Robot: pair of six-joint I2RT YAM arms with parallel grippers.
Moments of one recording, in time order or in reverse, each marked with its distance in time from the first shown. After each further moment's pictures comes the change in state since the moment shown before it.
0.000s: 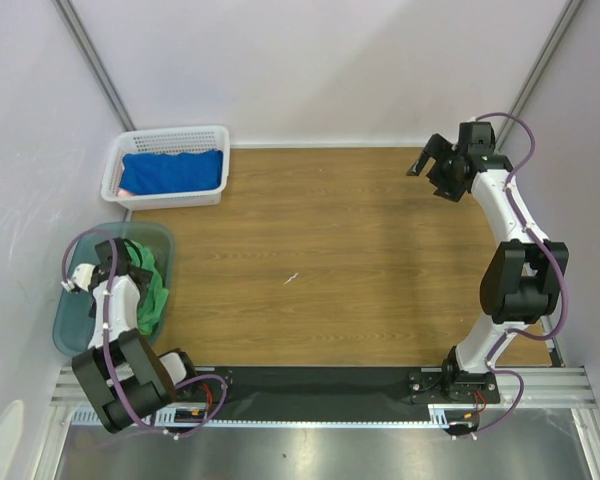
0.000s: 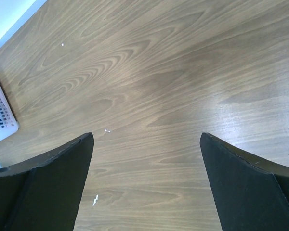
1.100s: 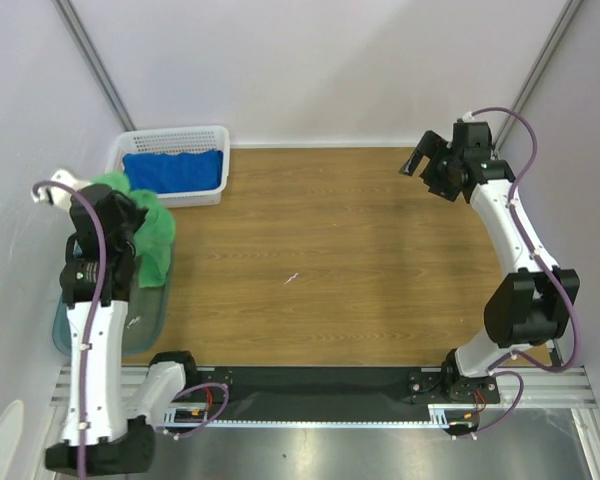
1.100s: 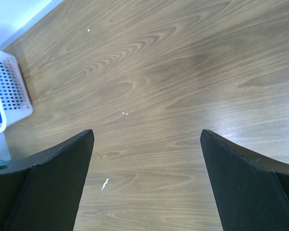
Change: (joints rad) left arm -0.343 -0.265 0.512 -0.035 0.030 0.190; right arm 0.082 -0.138 -0.032 -0.031 0.053 0.023
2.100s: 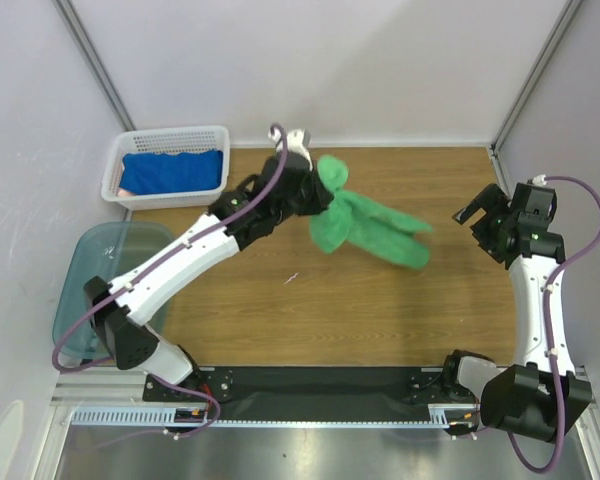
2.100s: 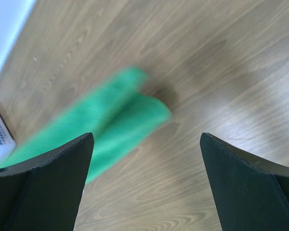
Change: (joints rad) left arm -0.989 0.664 0.485 0.130 0.119 0.015; right arm -0.316 -0.518 -0.444 -0.086 0.005 0.021
